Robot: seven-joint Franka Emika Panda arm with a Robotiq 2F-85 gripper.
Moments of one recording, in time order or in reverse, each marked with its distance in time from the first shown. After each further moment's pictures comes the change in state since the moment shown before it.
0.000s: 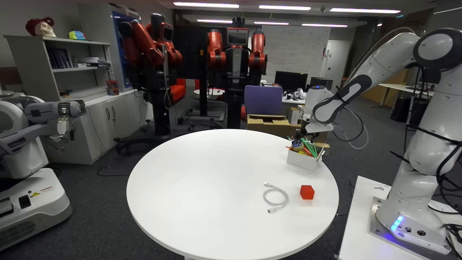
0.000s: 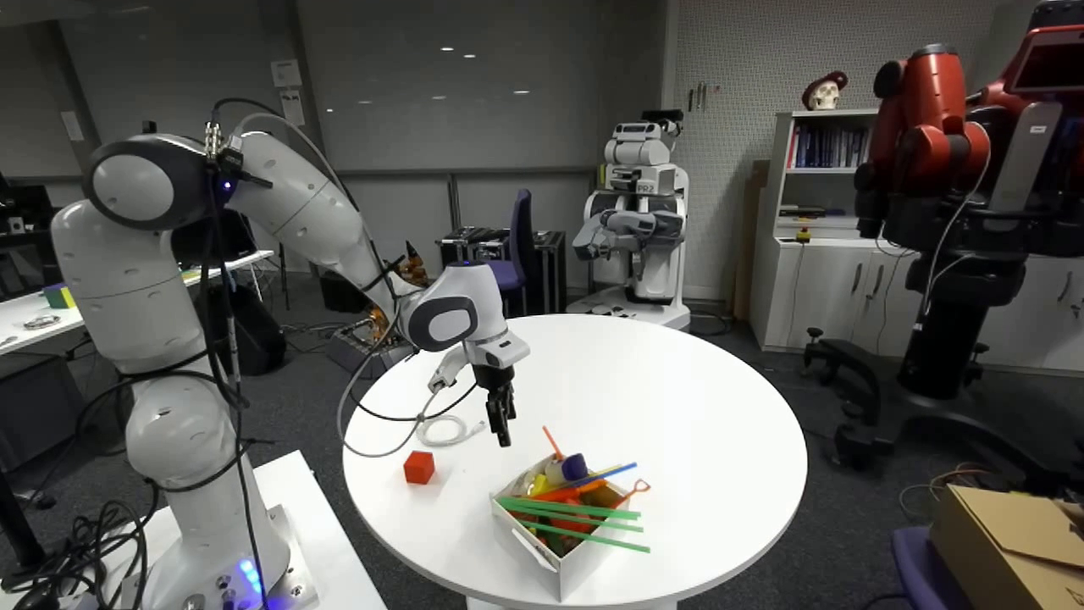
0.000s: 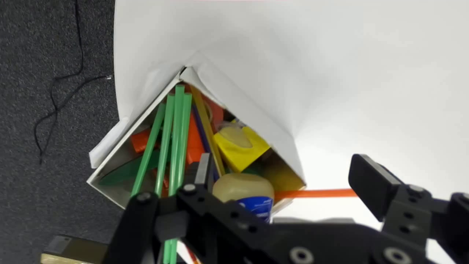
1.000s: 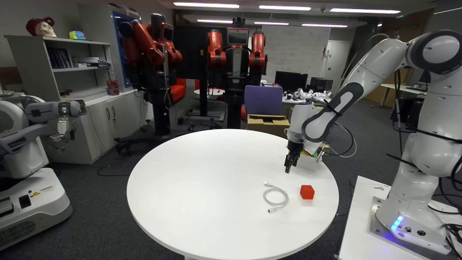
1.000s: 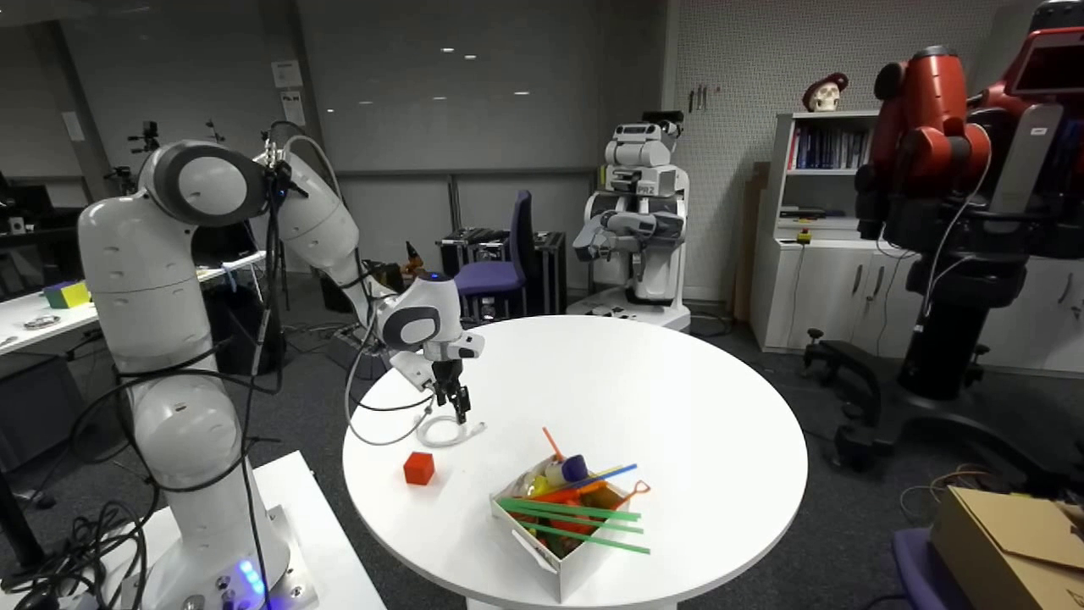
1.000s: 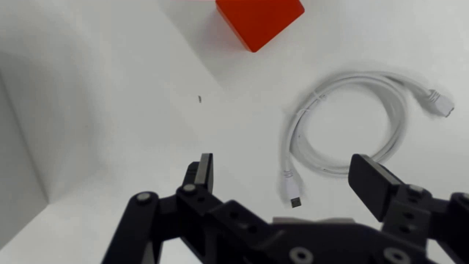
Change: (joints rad) arm 0.165 0.099 0.242 -0.057 0.348 0.064 -0.623
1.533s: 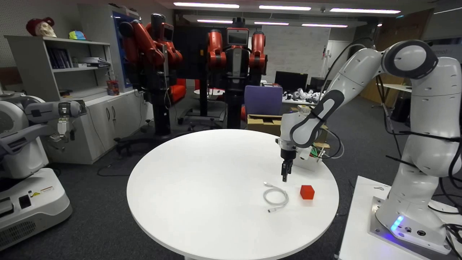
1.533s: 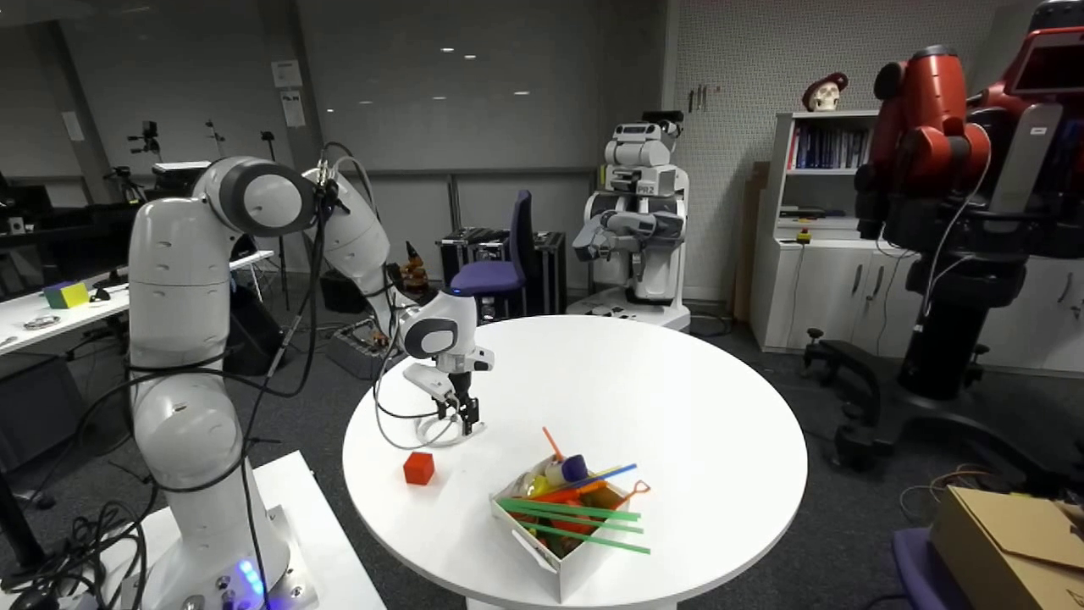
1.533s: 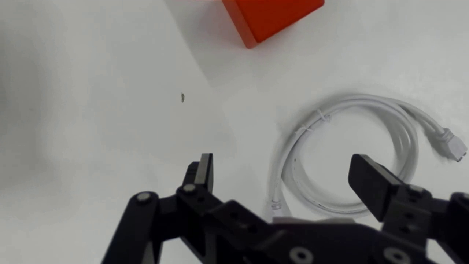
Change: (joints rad) arm -0.003 0.192 0.016 0.141 0.011 -0.071 -0.162
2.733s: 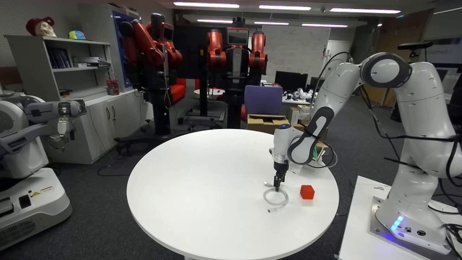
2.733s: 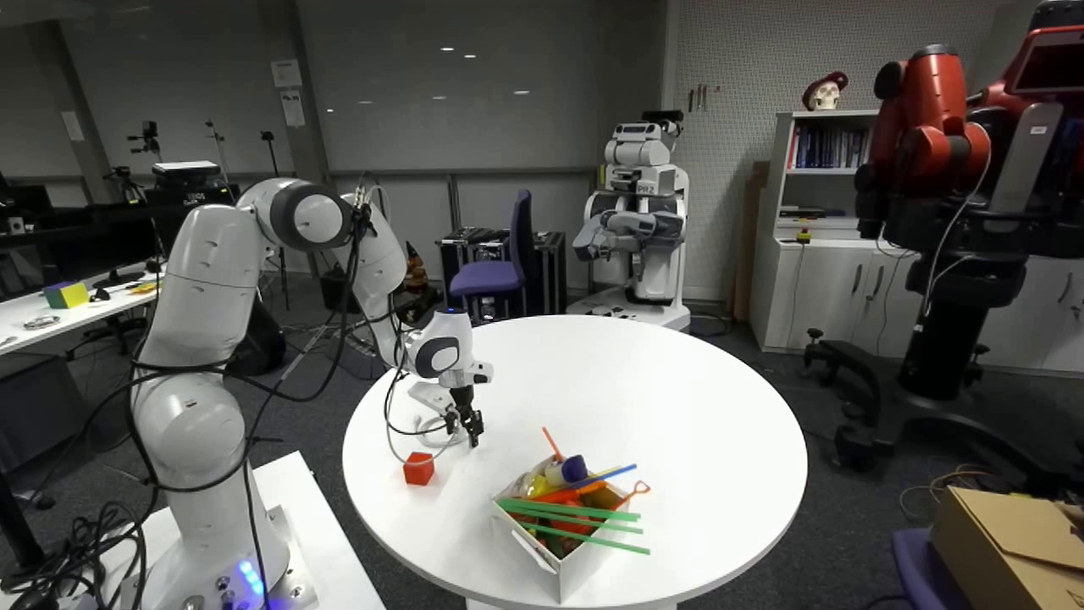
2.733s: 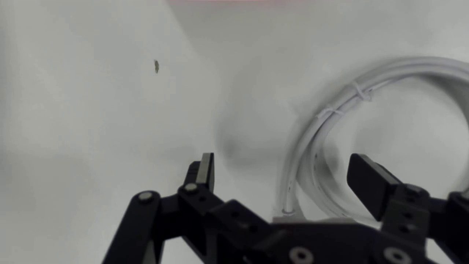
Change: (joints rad) arm 0.116 0.194 -0.068 0.077 -0.190 0.164 0.251
